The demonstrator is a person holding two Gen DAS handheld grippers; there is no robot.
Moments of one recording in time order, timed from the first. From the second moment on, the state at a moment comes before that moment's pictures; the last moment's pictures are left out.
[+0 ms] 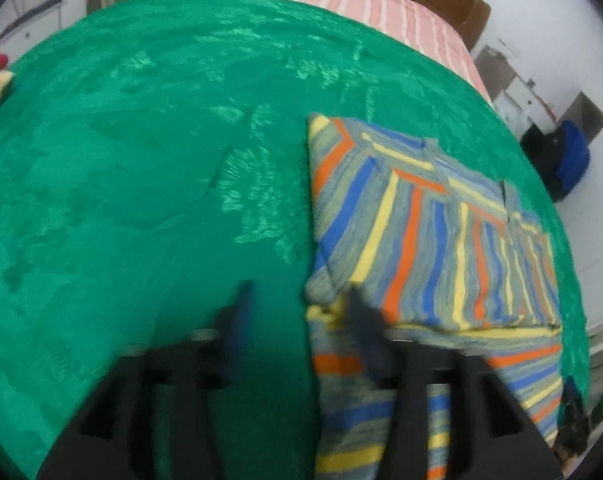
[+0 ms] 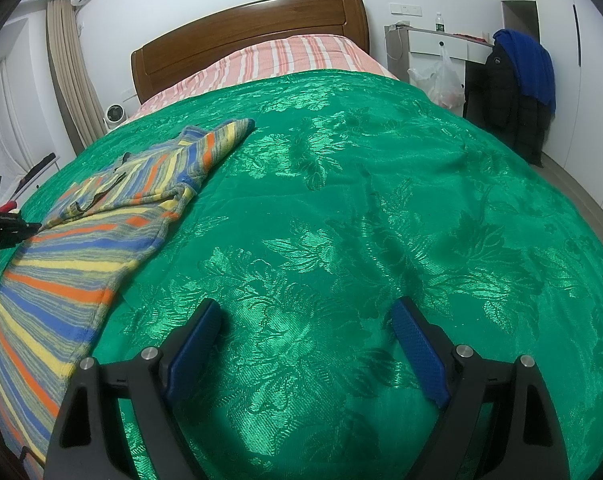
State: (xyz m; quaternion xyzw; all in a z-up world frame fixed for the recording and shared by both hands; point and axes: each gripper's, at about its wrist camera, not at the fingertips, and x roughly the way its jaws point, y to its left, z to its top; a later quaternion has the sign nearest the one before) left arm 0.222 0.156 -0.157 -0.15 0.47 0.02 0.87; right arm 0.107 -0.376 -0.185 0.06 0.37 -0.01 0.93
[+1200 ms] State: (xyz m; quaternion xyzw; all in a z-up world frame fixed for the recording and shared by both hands) left arm 0.129 0.222 -0.196 -0.03 0.38 0.13 0.91; right arm 0.107 -0.374 -0.185 0.05 0.37 -0.01 0.93
